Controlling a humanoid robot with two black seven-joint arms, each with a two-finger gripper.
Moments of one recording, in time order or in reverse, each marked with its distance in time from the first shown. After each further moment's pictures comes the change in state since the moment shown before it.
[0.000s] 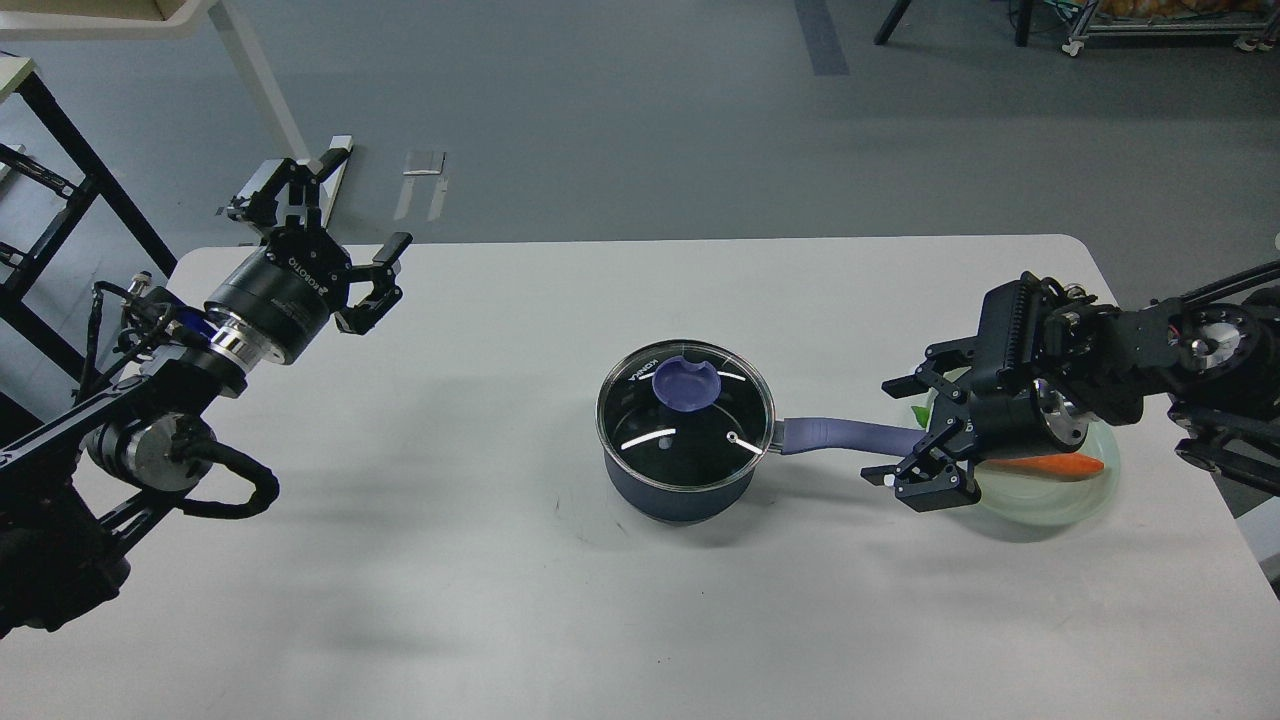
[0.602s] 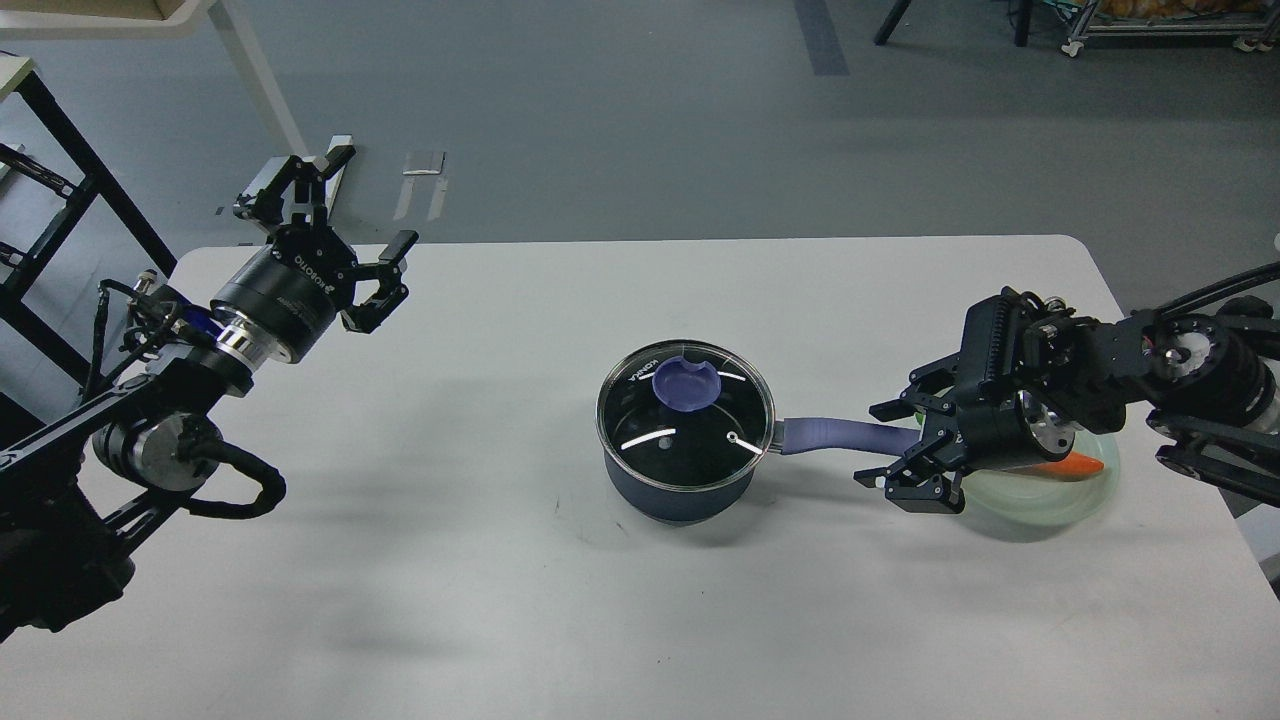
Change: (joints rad) left arm 0.000 -0.001 0.003 -0.026 0.000 0.019 0.000; right arm -0.006 0.049 -0.037 -0.050 0.001 -0.003 0.000
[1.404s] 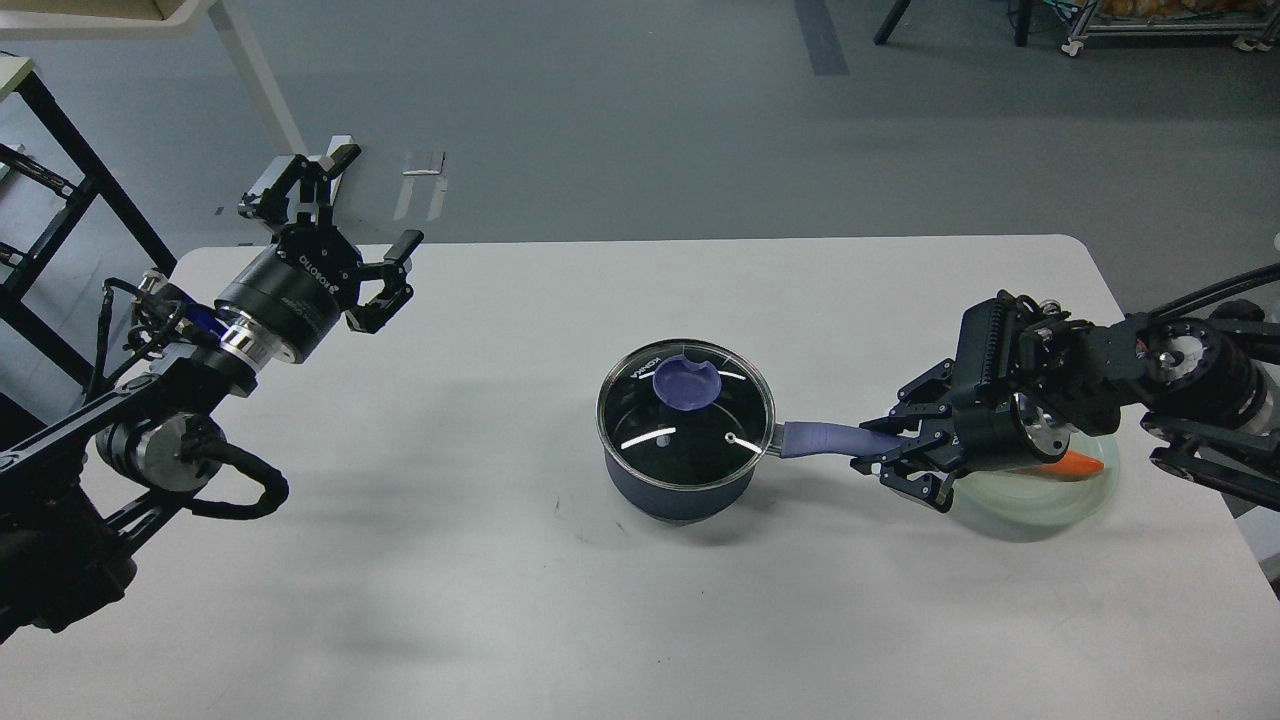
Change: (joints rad) left arm 0.000 0.000 0.002 -0.012 0.021 0.002 0.000; right arm -0.005 0.008 -0.005 -0.014 0.005 -0.018 0.000
